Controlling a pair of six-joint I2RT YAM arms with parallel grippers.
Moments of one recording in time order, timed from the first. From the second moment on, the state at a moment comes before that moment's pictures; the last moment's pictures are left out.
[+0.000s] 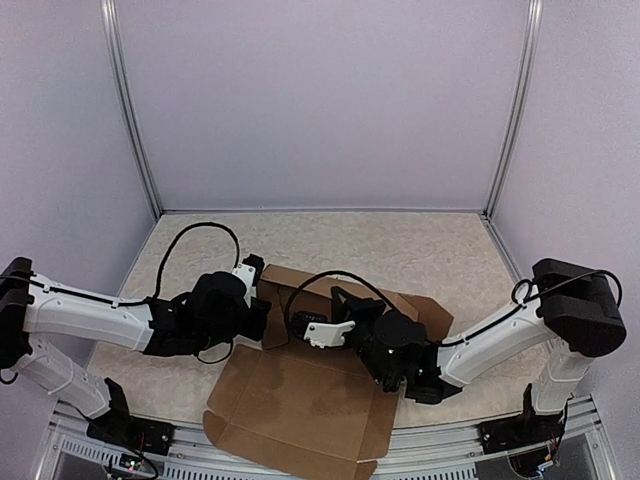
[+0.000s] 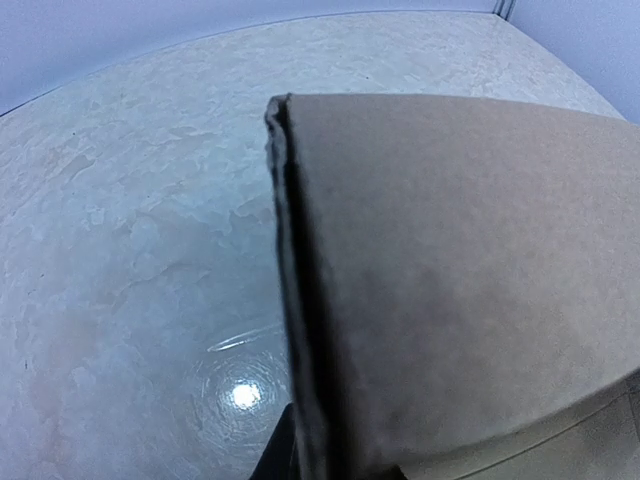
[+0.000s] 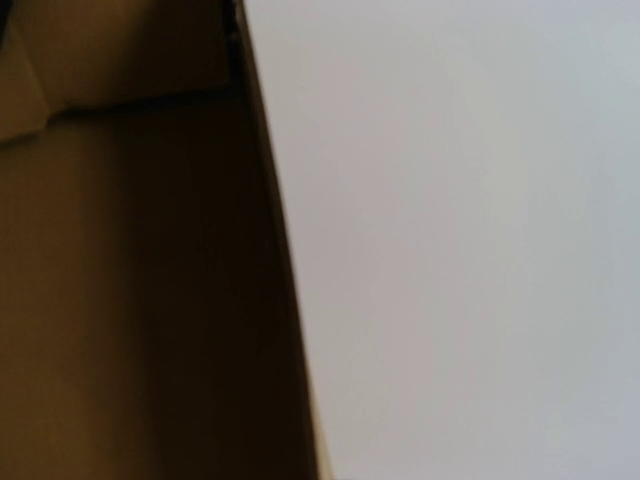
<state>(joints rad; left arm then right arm) -1.00 1.38 0.63 0.16 -0.42 -0.37 1.31 1.77 0.72 1.06 0.85 -1.24</state>
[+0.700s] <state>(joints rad) -1.00 1.38 0.63 0.13 -0.51 -0.33 1.31 1.82 0.90 0.81 0.90 -0.99</state>
